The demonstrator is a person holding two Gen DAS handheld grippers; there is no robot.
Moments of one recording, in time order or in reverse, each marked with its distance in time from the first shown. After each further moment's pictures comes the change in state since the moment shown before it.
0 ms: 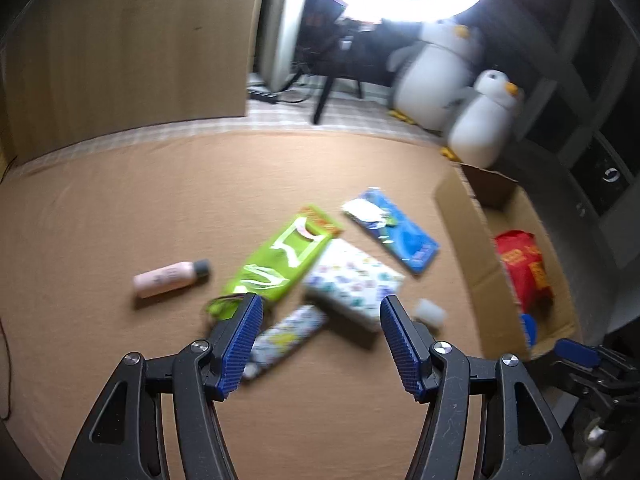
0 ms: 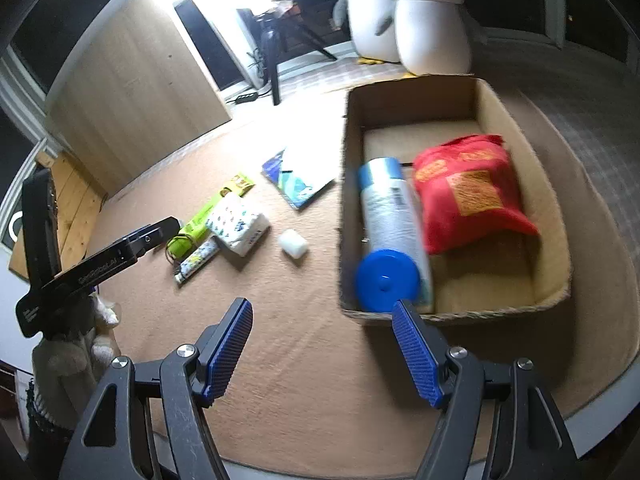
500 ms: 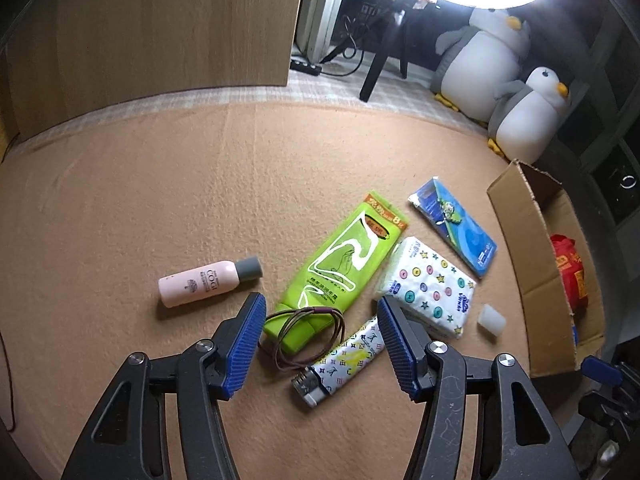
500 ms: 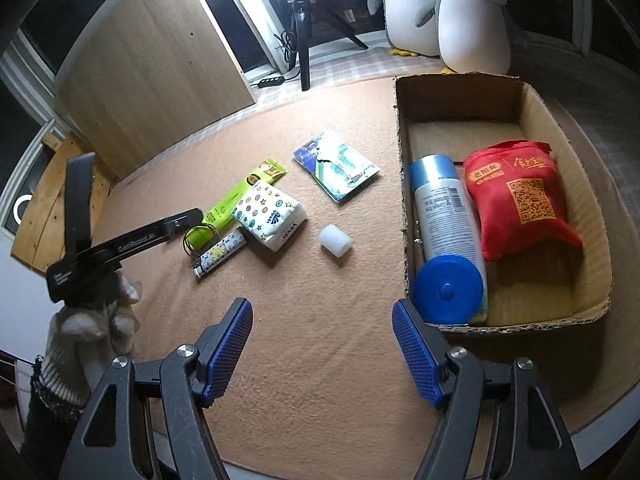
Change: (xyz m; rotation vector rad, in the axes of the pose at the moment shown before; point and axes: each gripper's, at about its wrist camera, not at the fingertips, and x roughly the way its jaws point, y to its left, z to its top) left arm 0.043 0.041 0.011 -0.037 0.088 0.036; right arm 0.018 0.029 0.004 -0.017 0.030 0.008
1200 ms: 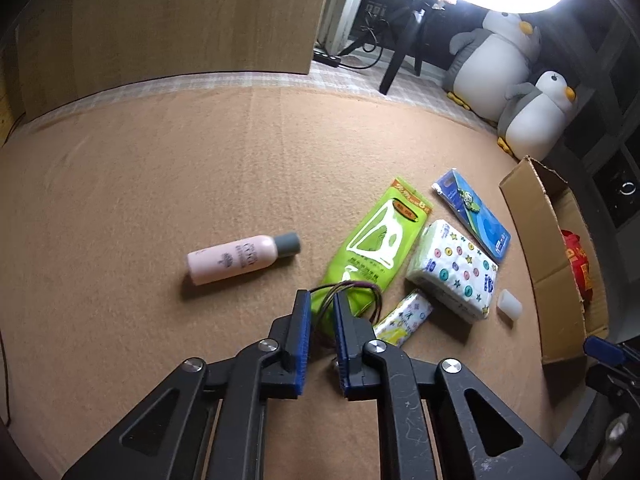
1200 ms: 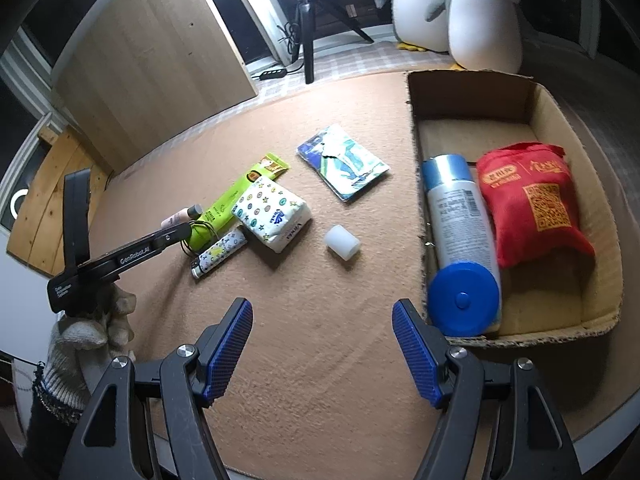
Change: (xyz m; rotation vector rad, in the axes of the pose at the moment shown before) left arm -0.002 0.028 -0.016 -0.035 -0.001 -0.008; right arm 0.015 0.009 0.009 0.024 0.011 -0.025
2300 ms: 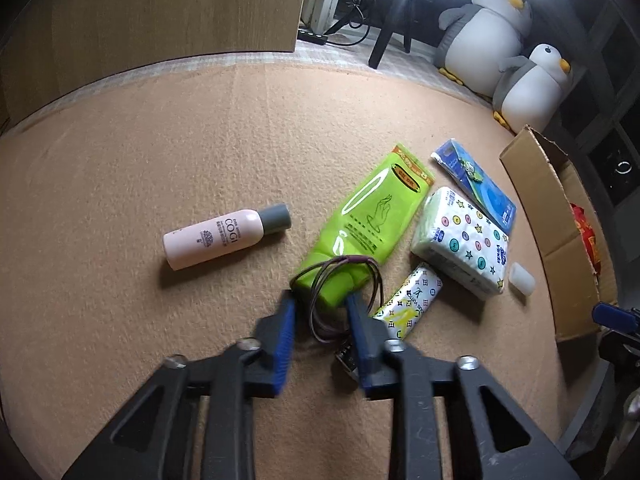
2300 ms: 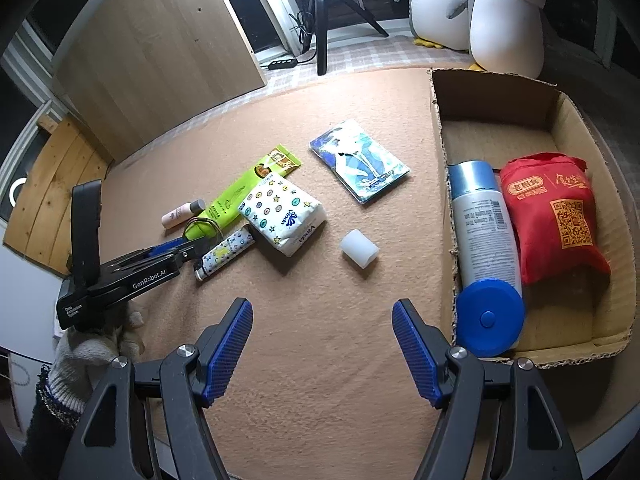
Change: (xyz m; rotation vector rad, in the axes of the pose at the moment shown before) left arm 0.020 -0.003 -0.012 0.054 0.043 -0.016; right arm 0.014 0.009 0.012 0.167 -0.032 -0.086
